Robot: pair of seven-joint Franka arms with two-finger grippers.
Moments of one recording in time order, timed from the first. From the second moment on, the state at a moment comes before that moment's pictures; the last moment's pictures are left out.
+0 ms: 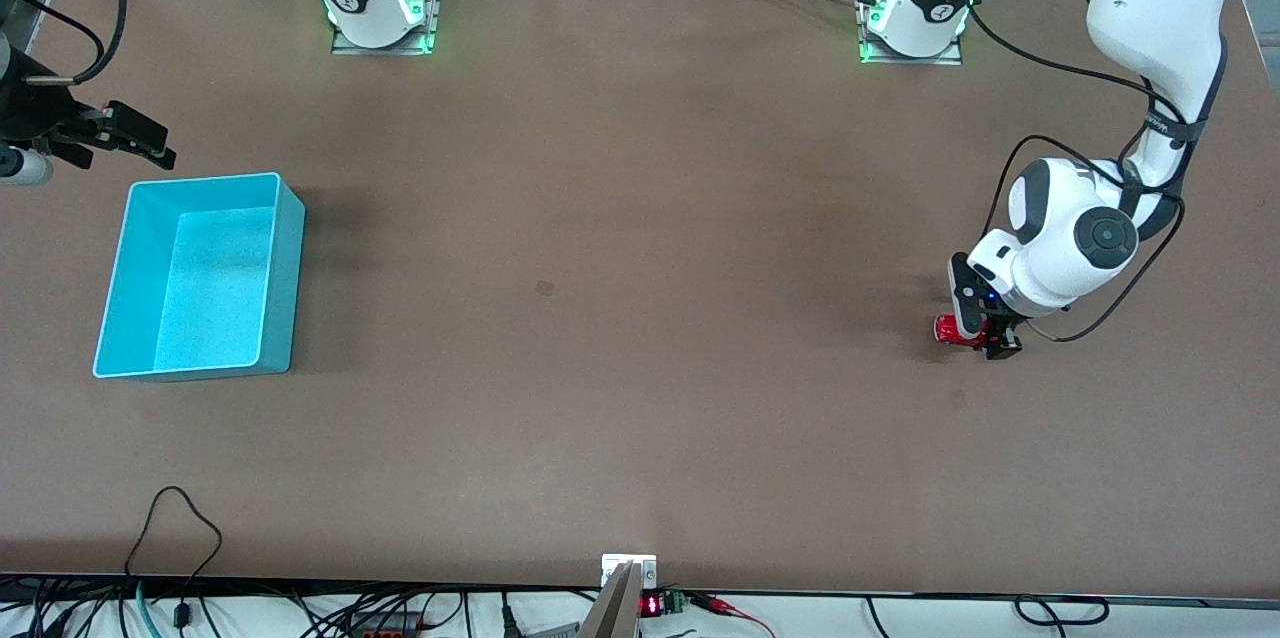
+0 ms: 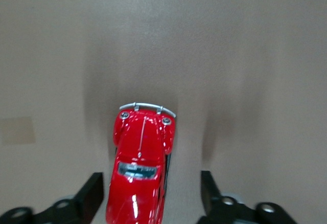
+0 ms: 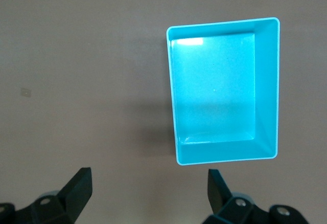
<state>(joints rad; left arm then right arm) 0.10 0.52 -0.06 -2.05 0.12 2.60 1.47 0.05 -0.05 -0.11 -1.74 0.00 1.66 -0.04</state>
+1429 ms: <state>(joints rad) 0.33 0.57 -0.06 -1.97 0.12 2.60 1.73 0.05 -0.04 -0.11 -1.74 0.00 1.66 -0.04</state>
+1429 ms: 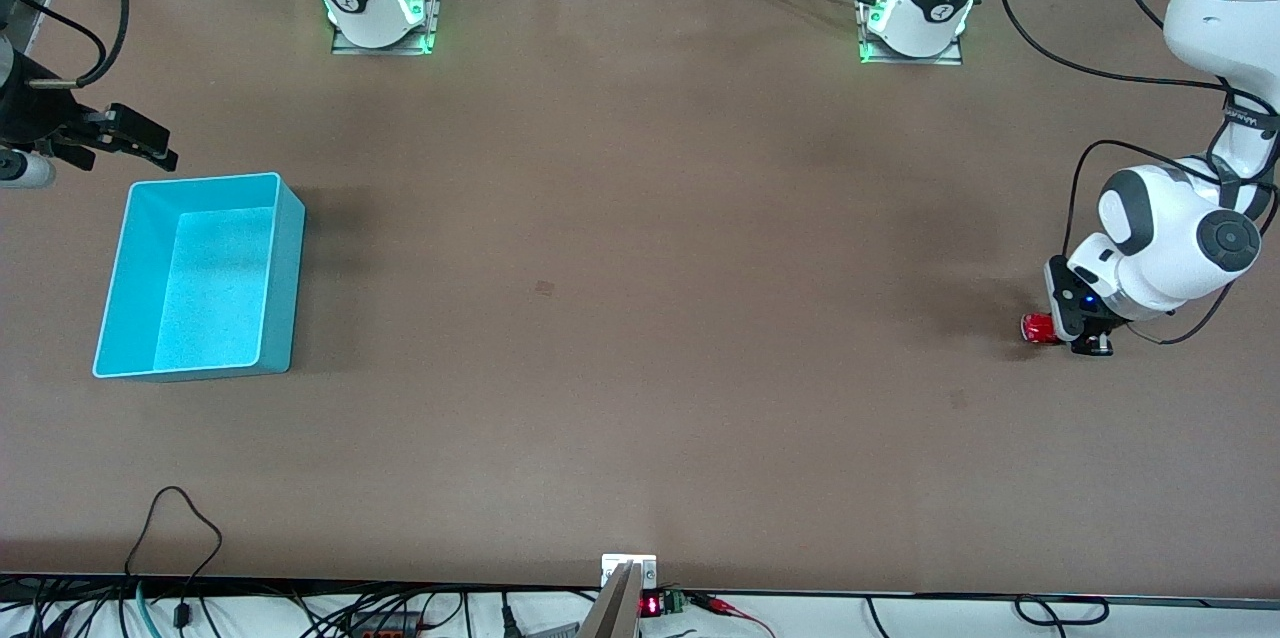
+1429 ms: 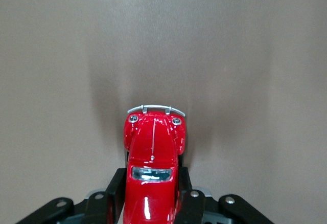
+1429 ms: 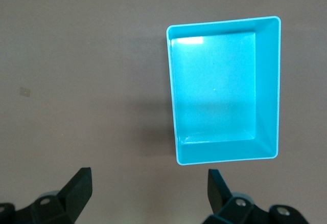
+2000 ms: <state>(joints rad) 0.34 0.58 -0.07 -1.91 0.12 2.57 1.75 0.05 -0.04 -0.11 -1.74 0.00 1.66 -0.04</state>
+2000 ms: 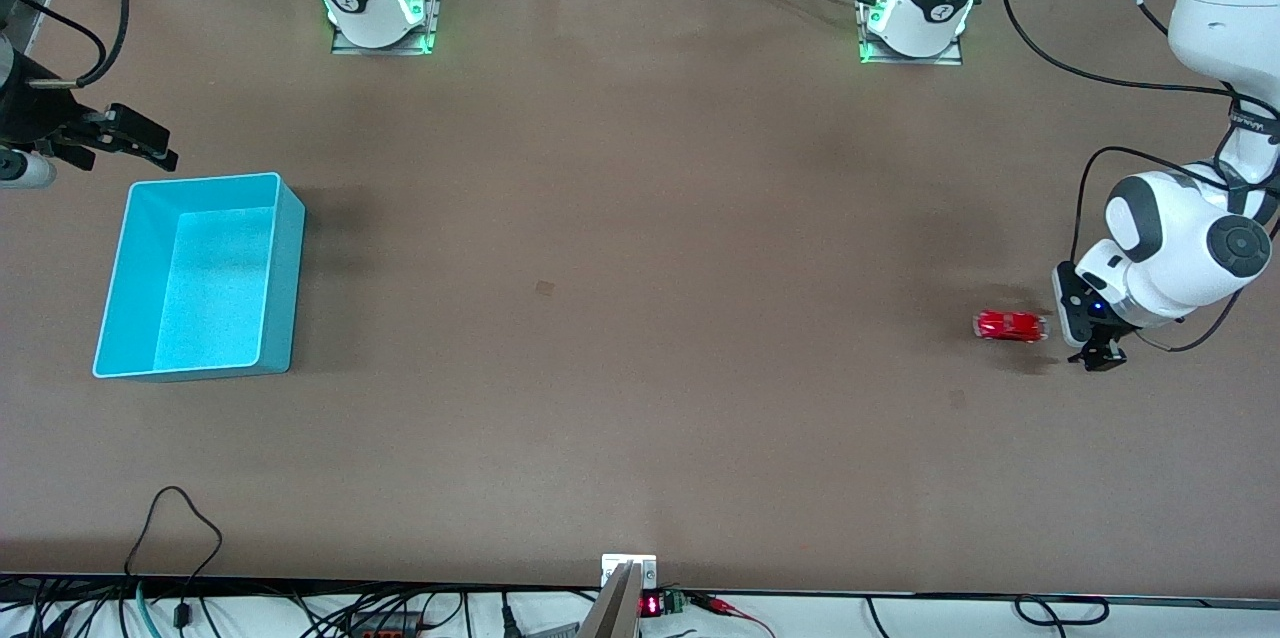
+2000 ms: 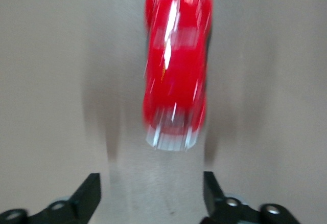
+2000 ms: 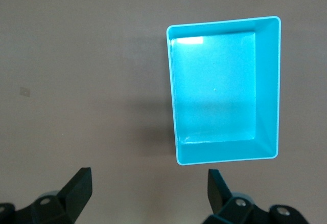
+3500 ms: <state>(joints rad) 0.34 0.12 -0.23 -1.70 0.12 1.48 0.52 0.05 -0.04 -0.11 -1.74 0.00 1.67 -0.04</state>
